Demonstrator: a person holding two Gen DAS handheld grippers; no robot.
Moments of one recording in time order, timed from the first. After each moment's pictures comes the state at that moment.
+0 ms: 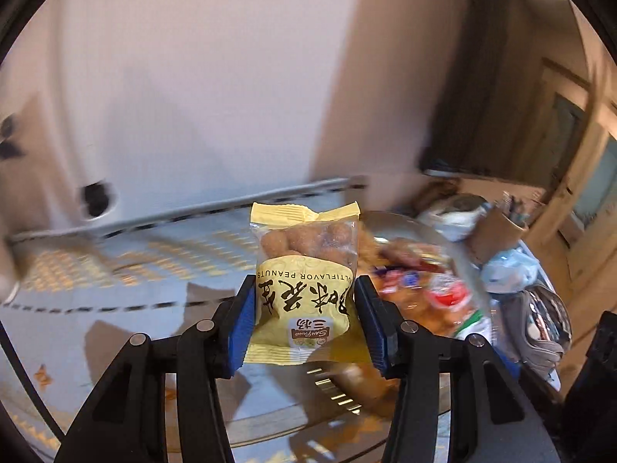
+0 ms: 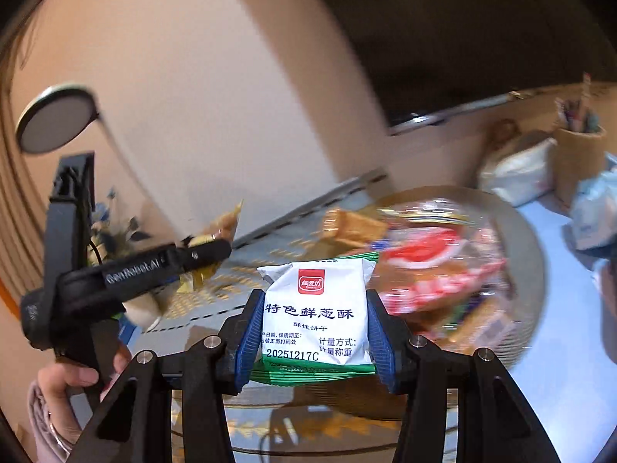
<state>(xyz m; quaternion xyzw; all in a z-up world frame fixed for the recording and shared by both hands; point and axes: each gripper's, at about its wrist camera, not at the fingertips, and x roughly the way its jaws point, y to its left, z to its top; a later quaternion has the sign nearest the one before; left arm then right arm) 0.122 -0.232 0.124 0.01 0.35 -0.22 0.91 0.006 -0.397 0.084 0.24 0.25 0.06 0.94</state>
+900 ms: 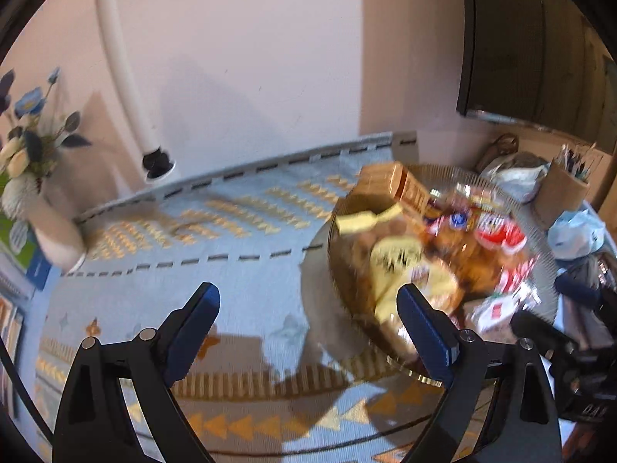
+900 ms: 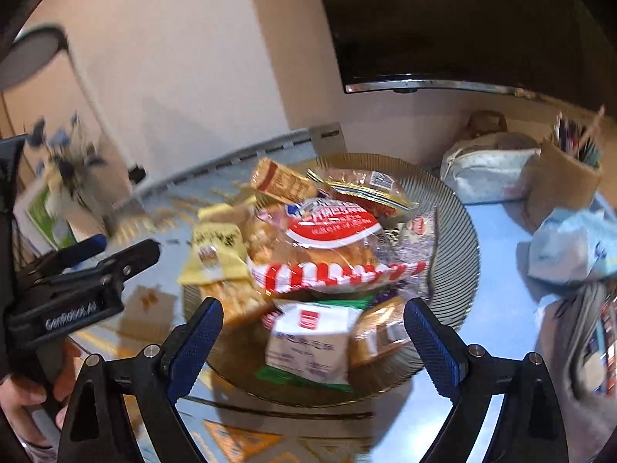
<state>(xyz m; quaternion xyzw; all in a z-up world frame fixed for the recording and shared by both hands) 0.070 -0.239 0.088 0.08 0.35 -0.06 0.93 0.026 -0.432 0.074 0.09 0.37 0.06 0.92</state>
